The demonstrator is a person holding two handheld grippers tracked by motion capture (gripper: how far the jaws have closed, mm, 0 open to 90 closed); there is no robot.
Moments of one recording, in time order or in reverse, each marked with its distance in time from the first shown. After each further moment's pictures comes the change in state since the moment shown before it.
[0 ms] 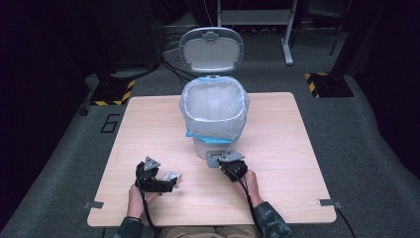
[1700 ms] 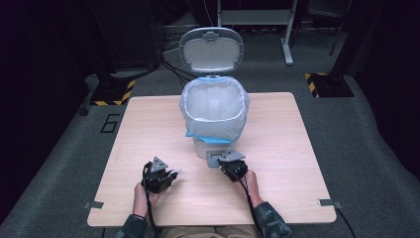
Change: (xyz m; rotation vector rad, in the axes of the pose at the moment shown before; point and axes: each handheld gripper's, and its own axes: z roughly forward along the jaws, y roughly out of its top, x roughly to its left) left arm -0.013 0.007 0.001 -0.027 -0.065 0.088; right arm -0.001 0.000 0.000 -0.002 0.000 0.006
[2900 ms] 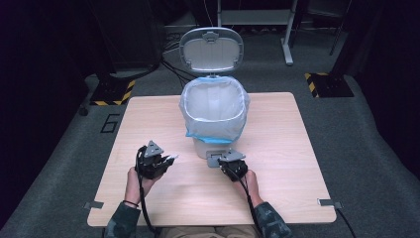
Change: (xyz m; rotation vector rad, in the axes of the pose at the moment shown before) left arm 0.009 0.055 -0.036 -0.031 0.004 0.081; right arm -0.001 0.000 0.000 0.000 0.005 0.007
